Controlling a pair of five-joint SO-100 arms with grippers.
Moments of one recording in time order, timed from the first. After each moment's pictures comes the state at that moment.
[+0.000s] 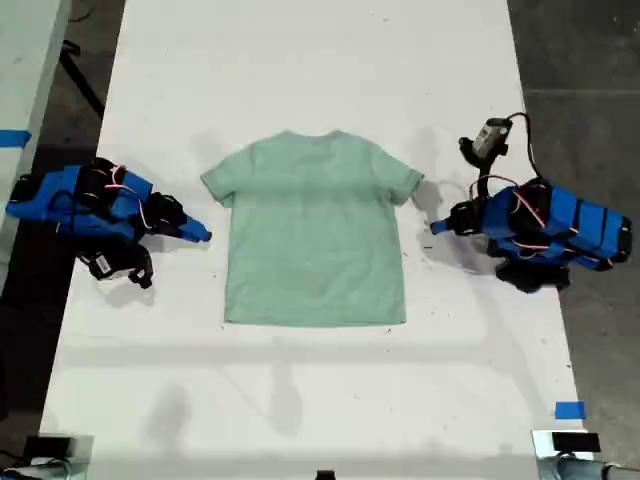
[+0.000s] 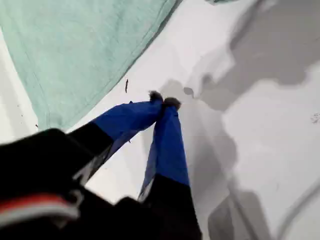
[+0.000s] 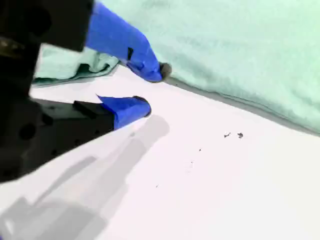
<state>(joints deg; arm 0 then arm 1) -1.6 195.9 173.8 79.0 -0.2 15.9 196.0 175.5 71.5 -34.0</state>
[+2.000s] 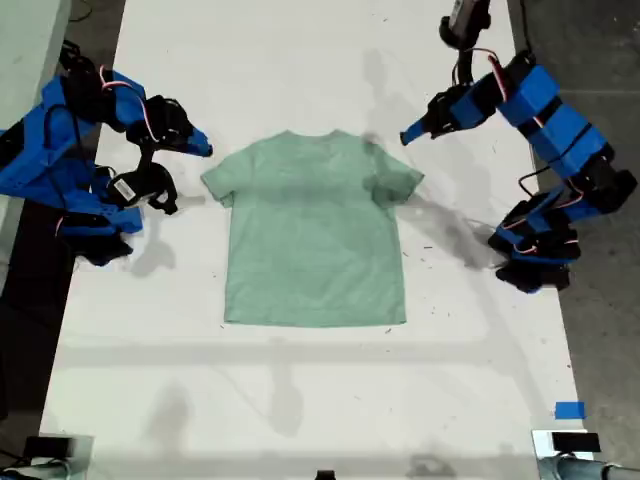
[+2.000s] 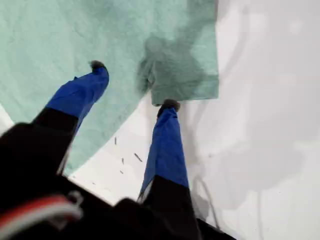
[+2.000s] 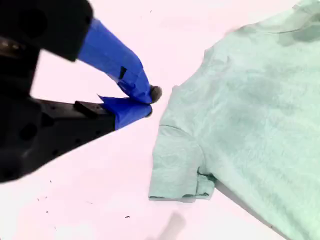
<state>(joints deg) -27.1 129.0 99.5 90.1 20.3 41.7 114.3 93.4 83.0 -58.8</state>
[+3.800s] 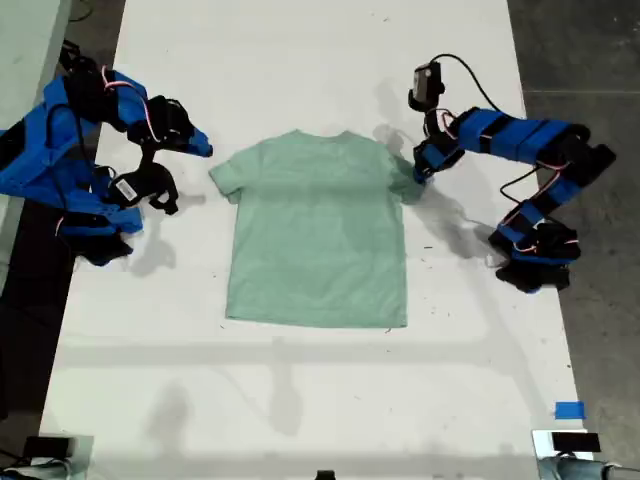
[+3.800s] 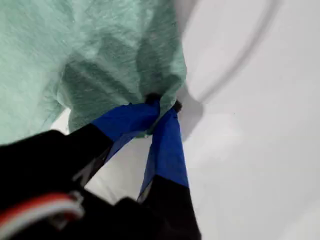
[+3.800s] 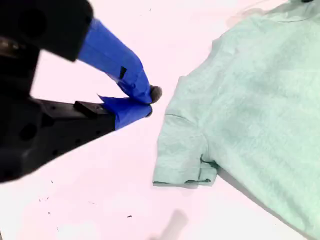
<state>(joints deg) -27.3 128.5 99.8 90.1 21.3 48.9 95.2 123.8 46.8 -67.1</state>
